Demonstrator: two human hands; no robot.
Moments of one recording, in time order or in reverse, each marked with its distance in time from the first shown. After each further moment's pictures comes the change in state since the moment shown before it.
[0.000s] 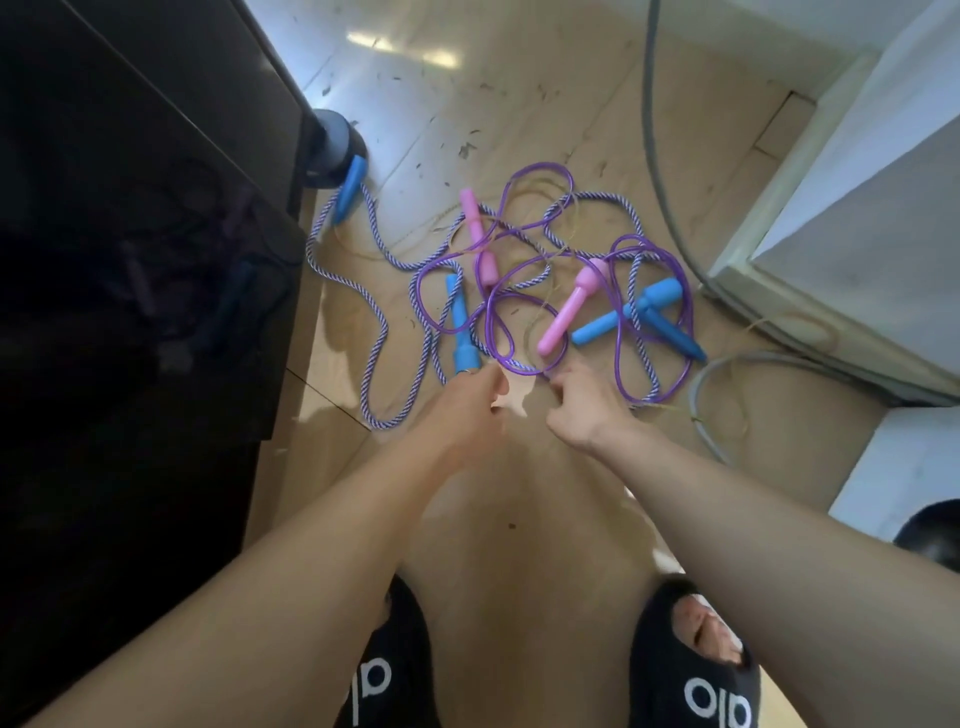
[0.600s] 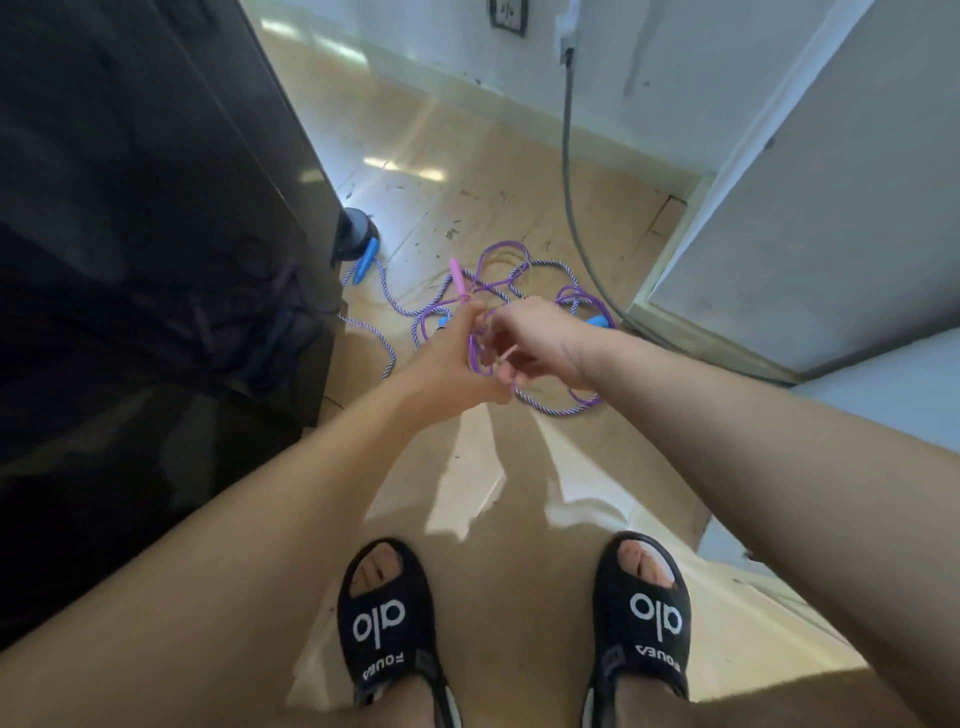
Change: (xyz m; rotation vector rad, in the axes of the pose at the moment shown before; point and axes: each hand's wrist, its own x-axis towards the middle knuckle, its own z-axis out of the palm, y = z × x) left_hand -0.140 0.072 -0.092 -0.379 0.088 0.213; right_hand -0.154 -0.113 -0.109 0.590 -0.079 -0.070
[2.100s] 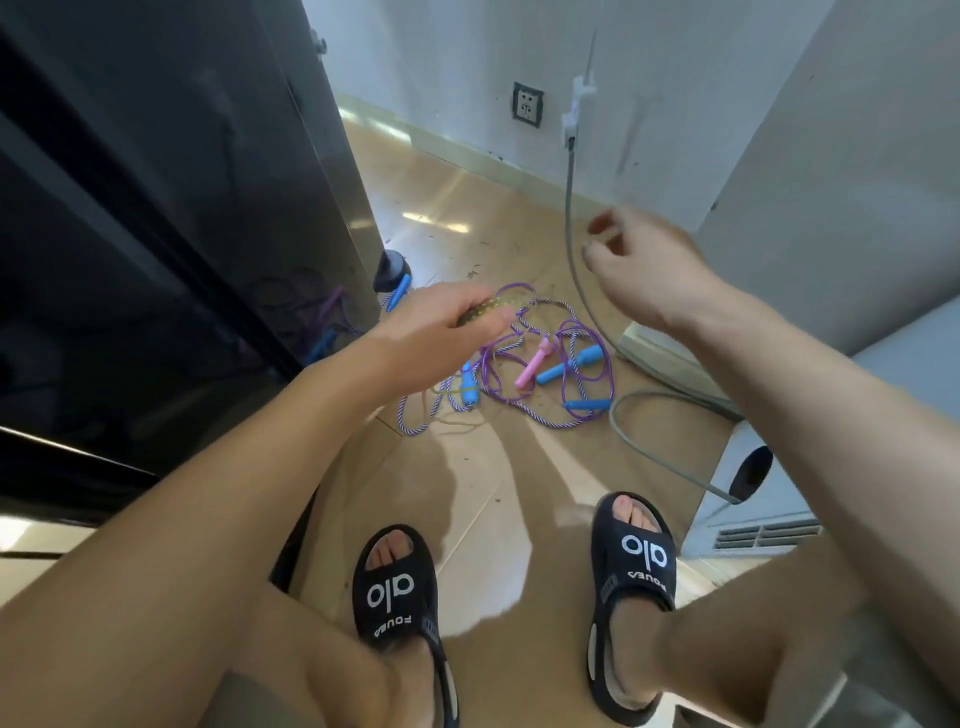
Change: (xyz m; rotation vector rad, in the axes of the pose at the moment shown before) left_hand -0.123 0.084 -0.045 0.275 0.119 0.240; right_hand -0.152 -0.052 -0.053 -0.569 0.555 -0.354
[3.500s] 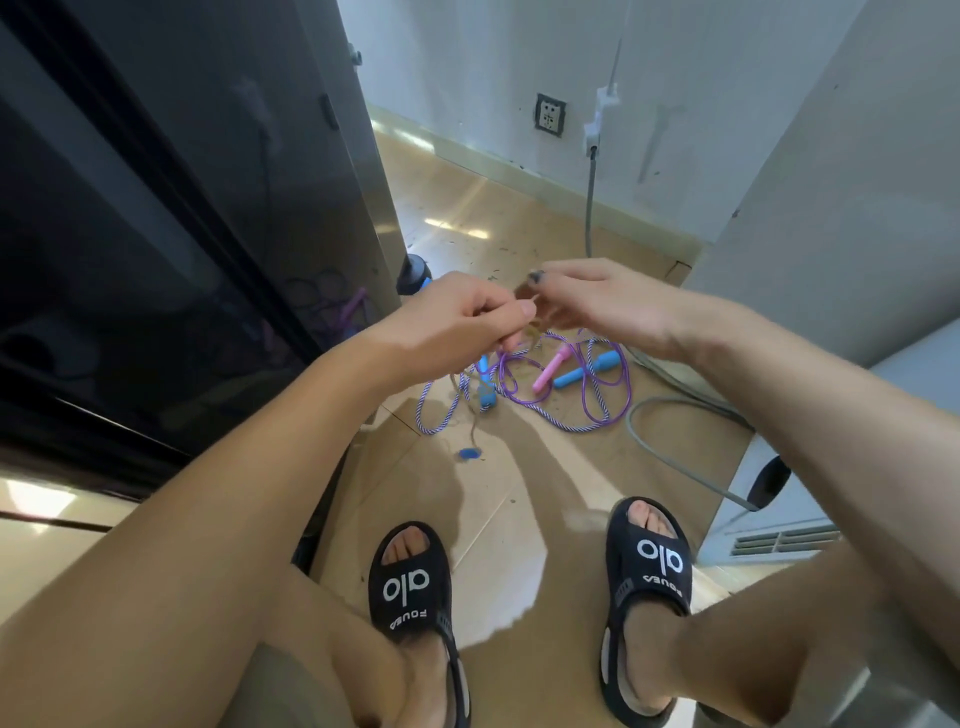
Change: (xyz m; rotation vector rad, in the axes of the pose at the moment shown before) left_hand -0.021 0.015 -0.016 -0.149 -0.056 0.031; right_hand -0.025 -0.025 0.017 0.295 -0.457 -0.205
